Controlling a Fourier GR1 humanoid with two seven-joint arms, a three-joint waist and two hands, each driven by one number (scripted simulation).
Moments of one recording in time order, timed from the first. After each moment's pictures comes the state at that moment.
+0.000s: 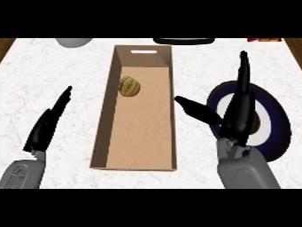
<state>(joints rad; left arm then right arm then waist) -0.16 0.22 0.05 -1.30 -0.27 -0.06 -0.06 -0.34 -0.06 0.29 -1.65 0.70 -0.74 0.57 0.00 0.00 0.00</state>
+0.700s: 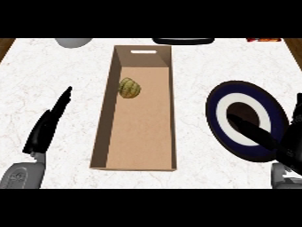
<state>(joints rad) -0.14 0.20 0.05 -1.36 -0.28 -0.07 -0.03 -0.03 -0.20 0.06 -1.72 0.26 -0.71 0.06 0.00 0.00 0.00</state>
